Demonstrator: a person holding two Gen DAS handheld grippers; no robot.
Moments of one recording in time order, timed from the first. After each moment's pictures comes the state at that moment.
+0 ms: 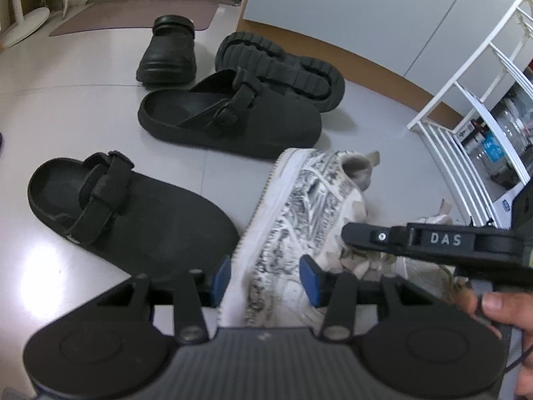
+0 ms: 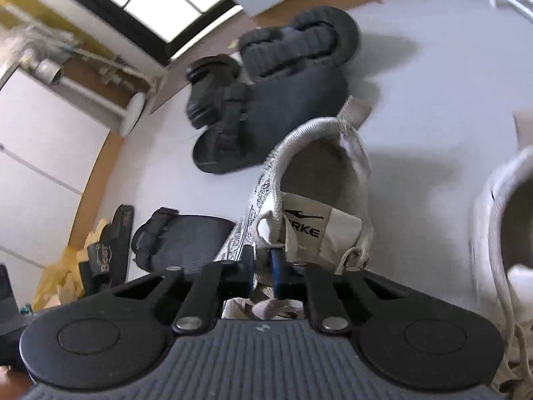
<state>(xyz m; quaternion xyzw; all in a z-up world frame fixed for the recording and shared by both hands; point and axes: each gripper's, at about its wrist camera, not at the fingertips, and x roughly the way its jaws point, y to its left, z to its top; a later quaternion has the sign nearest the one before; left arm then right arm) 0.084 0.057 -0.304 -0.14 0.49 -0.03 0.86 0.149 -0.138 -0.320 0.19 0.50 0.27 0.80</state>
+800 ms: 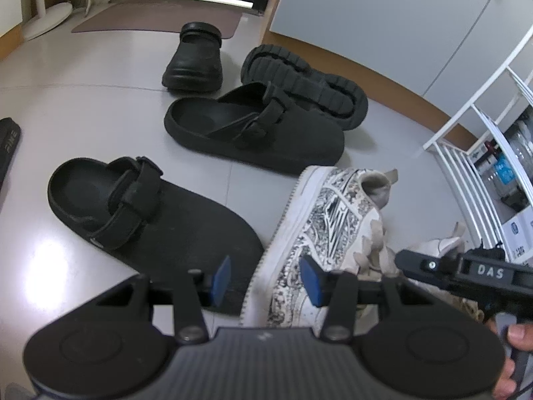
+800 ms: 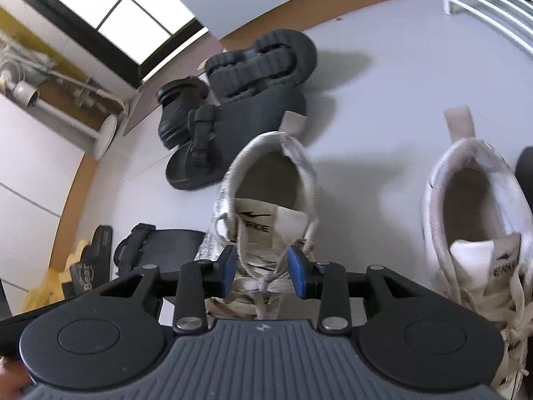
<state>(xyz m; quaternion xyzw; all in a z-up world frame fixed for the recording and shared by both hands) 0.086 0.076 -0.301 -0.16 0.48 0.00 0.86 0.129 -0.173 -0.324 0.23 0.50 0.17 0.82</state>
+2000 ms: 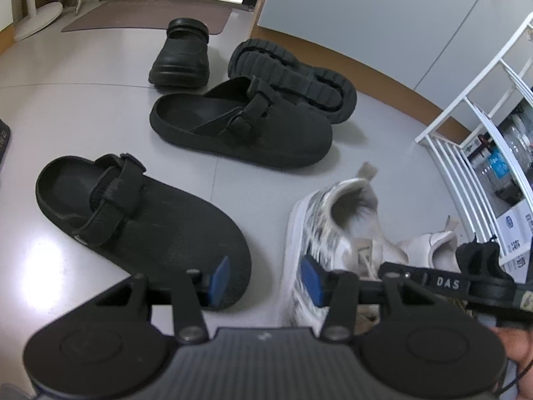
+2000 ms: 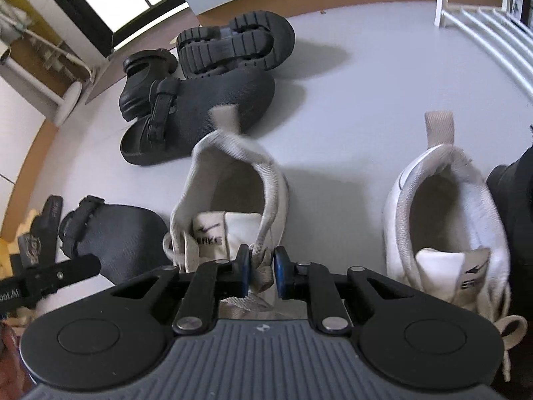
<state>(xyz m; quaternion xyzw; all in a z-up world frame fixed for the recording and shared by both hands) 0.089 0.067 -0.303 -0.15 0.48 -0.02 0.86 0.131 -0.160 -0.327 0.12 0.52 0.14 0.83</state>
